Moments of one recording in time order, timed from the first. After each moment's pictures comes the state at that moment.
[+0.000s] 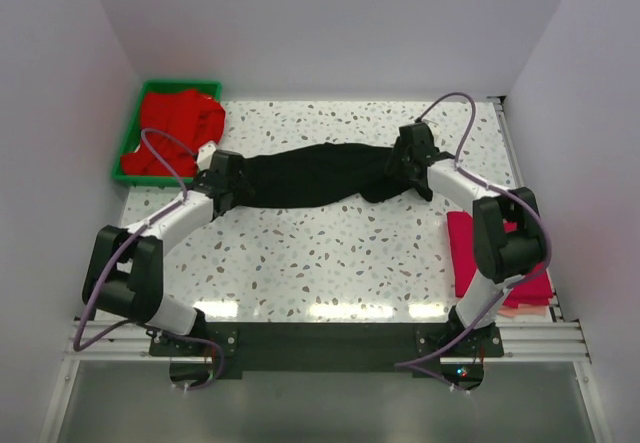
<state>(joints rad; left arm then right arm) -0.28 1.47 0.85 -0.26 -0.33 -0.78 0.28 1.74 1.16 -0.26 0.24 0.58</state>
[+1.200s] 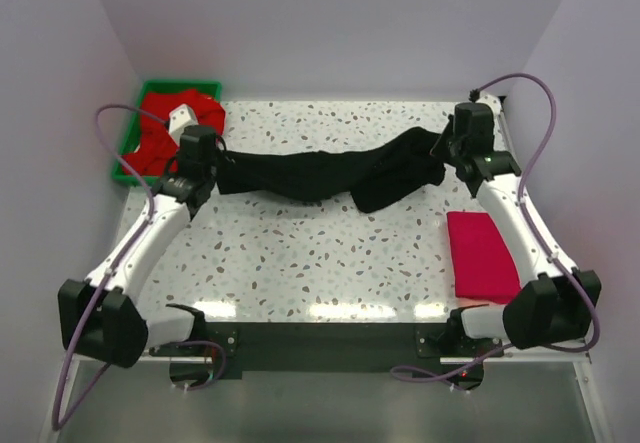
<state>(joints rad) -0.24 1.29 1.01 -0.30 -0.38 -0.68 0.17 1.37 1.24 -0.47 0.26 0.52</state>
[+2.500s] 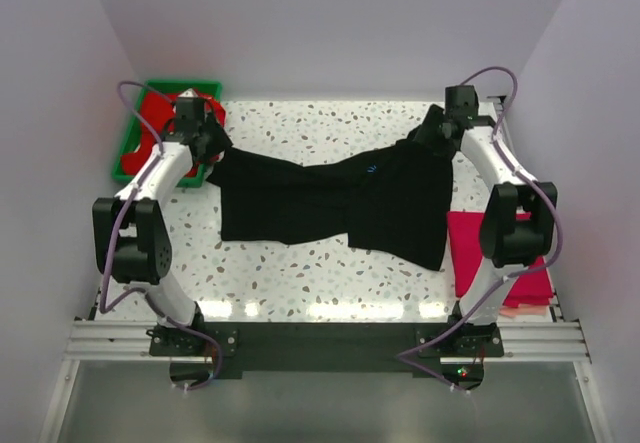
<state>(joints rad) -0.04 1.73 1.35 -0.39 -0.07 -0.57 0.05 1.88 1.56 -0.57 0.03 0.49</state>
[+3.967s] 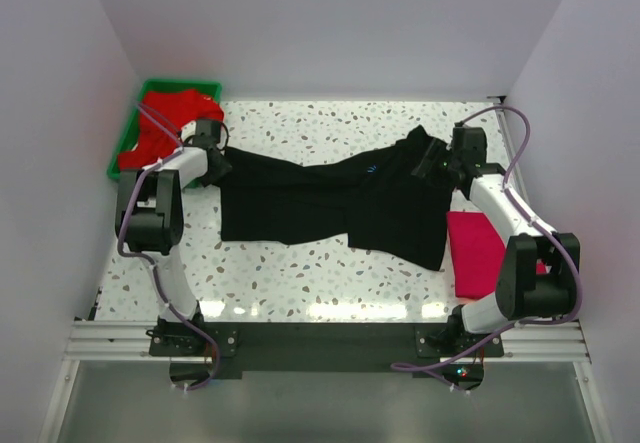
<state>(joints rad) -0.04 1.96 1.28 -0.34 -0.32 -0.66 0.05 1.48 1.04 -0.36 -0.10 0.53</state>
